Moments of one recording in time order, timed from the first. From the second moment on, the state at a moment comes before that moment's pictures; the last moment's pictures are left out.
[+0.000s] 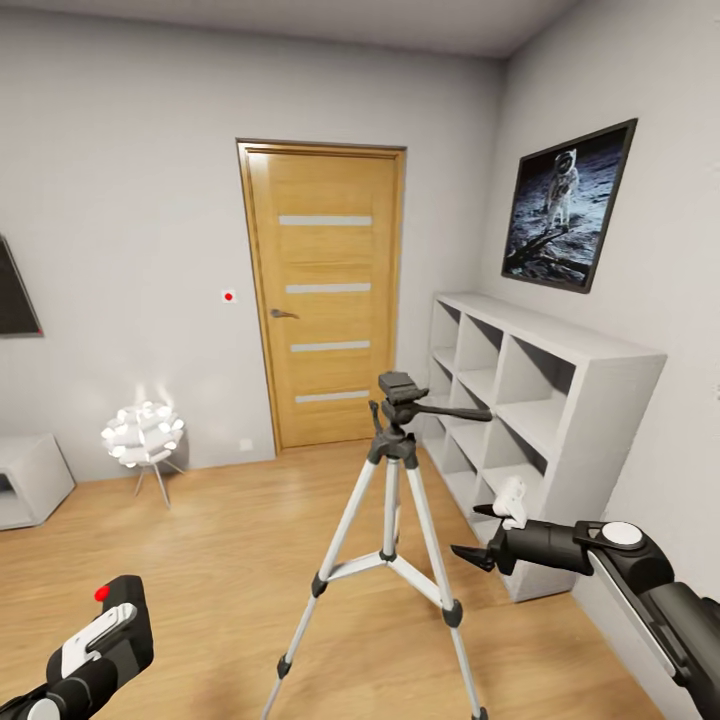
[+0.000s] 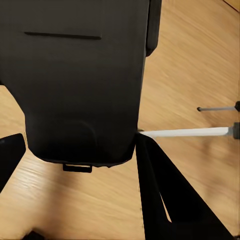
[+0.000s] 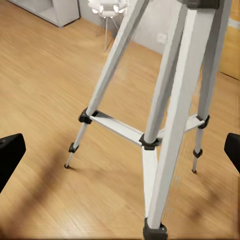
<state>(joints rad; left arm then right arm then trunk) -0.03 -0.04 0.54 -1.52 0.31 0.83 -0.02 -0.39 -0.42 0.18 -1.45 -0.08 0.48 0.88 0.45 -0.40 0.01</state>
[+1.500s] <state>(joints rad) -0.02 -0.04 0.56 -1.53 0.31 0.83 -0.01 -0.39 -0.42 0.18 -1.47 -0.08 0.49 1.01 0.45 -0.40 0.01</state>
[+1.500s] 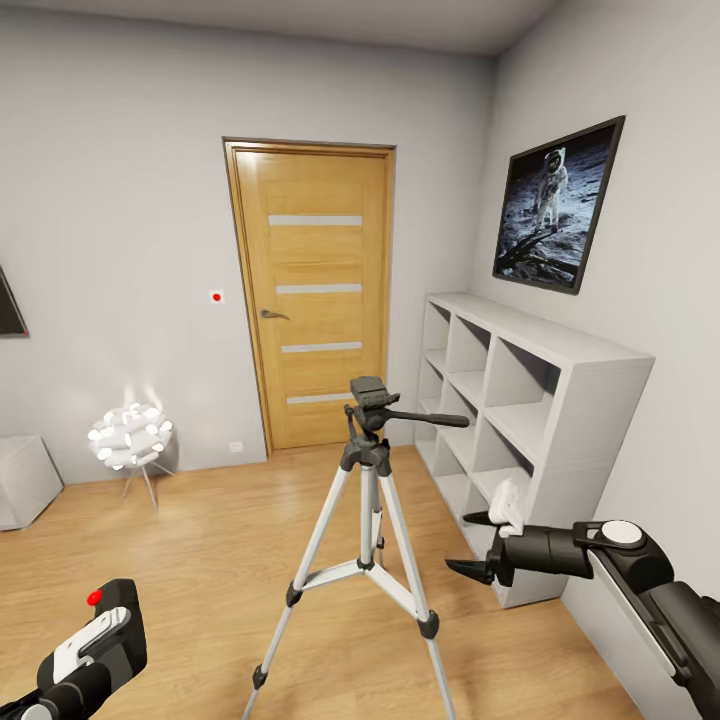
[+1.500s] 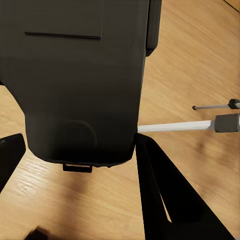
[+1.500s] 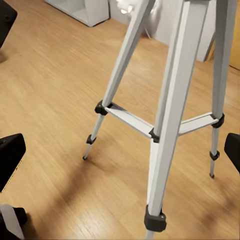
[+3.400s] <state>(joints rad) -0.02 -0.04 0.55 -1.53 0.31 0.83 -0.02 -0.35 -0.40 0.22 -1.47 -0.08 0.59 0.89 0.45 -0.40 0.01</state>
